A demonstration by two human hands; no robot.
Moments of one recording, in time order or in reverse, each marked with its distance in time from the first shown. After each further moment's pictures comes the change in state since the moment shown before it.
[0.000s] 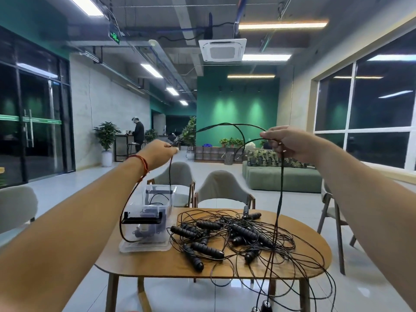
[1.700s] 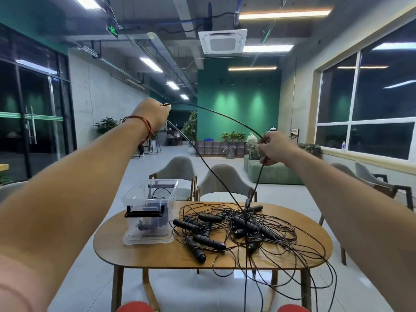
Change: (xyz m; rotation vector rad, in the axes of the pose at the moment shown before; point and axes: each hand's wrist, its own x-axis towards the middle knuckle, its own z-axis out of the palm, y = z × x) left_hand 0.019 0.052 -0.051 0.058 0.298 -0.056; right_hand 0.022 0.043 0.038 -0.334 0.293 0.046
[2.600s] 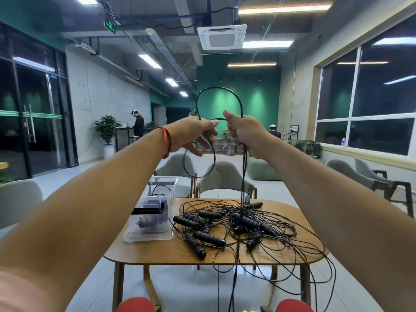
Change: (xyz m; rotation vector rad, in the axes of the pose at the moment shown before) left_hand -0.047 0.046 0.048 -0.441 -0.667 0.053; right_hand -0.022 -0.079 0.049 0.542 -0.202 -0.133
